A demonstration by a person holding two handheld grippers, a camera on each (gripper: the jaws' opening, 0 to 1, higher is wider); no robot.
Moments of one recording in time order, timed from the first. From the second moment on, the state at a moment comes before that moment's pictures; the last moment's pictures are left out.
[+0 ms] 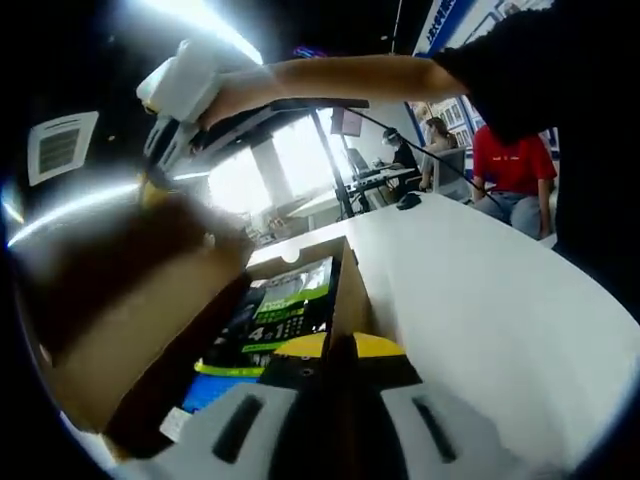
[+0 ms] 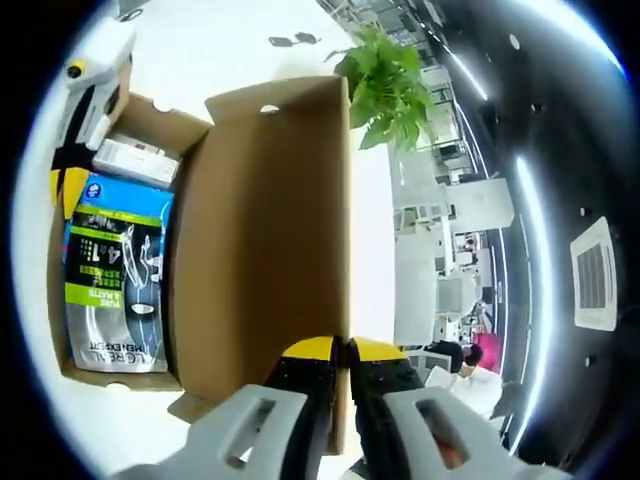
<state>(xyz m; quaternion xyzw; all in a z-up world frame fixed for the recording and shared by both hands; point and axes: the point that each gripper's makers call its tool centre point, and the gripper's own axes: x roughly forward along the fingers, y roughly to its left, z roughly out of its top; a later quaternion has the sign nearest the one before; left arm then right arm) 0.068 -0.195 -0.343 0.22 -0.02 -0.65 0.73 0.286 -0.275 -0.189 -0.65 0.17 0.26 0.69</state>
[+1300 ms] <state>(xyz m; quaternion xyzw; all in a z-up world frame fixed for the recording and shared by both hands) 0.068 -0.195 -0.343 0.21 -0.02 -0.65 0.73 0.329 -0.281 -0.224 -0.62 0.25 0.31 0.68</state>
